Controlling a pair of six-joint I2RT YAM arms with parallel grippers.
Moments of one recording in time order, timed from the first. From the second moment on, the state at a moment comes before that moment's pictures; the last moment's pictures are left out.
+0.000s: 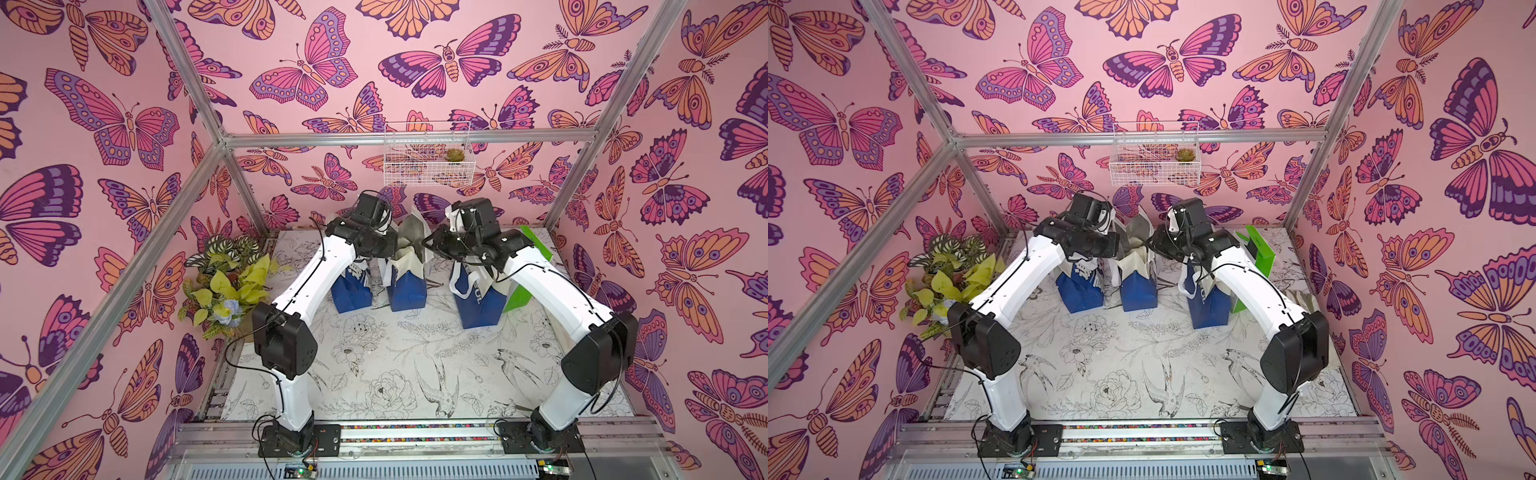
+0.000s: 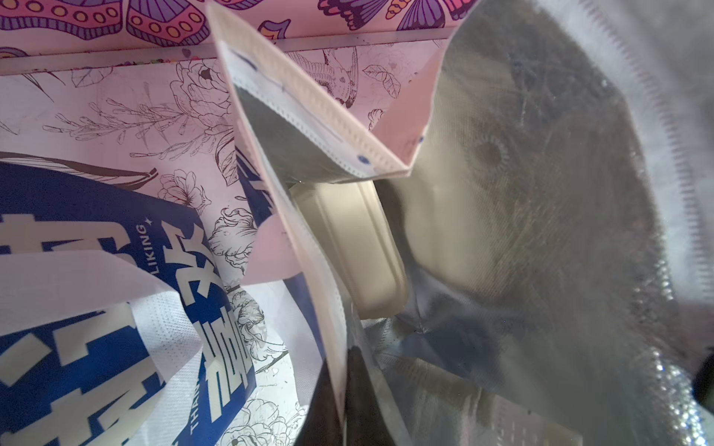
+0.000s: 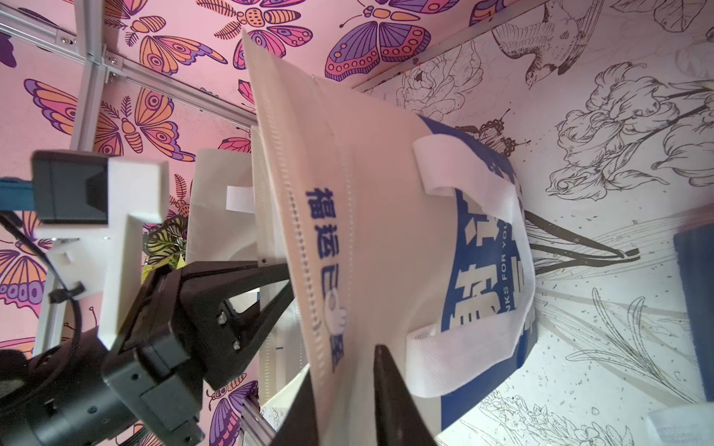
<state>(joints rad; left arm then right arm) -0.45 1.89 1.94 -0.93 0.13 -0.27 0.49 1.71 1.68 -0.60 -0.31 0.81</state>
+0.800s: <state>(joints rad) -0.45 1.74 1.91 -0.98 0.04 -0.28 0.50 1.66 1.66 -0.60 -0.29 0.81</state>
